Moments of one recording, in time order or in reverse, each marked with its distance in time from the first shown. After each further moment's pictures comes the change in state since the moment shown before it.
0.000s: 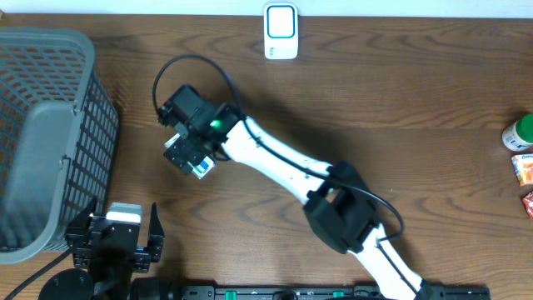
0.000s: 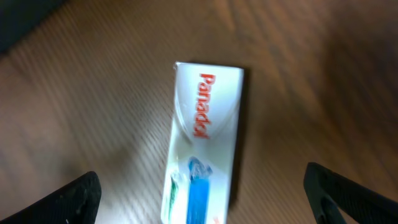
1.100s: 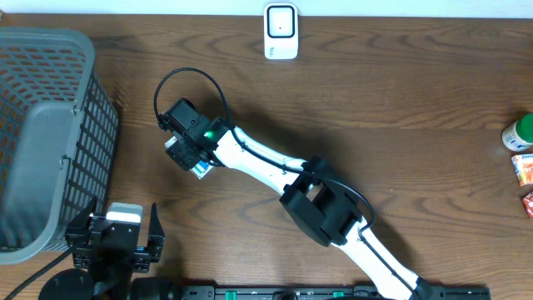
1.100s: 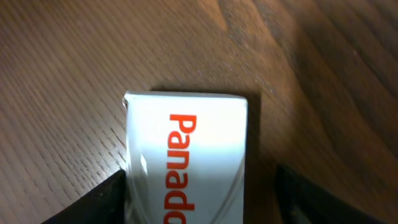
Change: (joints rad) left arm 0.000 0.000 0.000 0.000 0.000 0.000; right arm 0.010 0.142 0.002 0.174 0.051 0.080
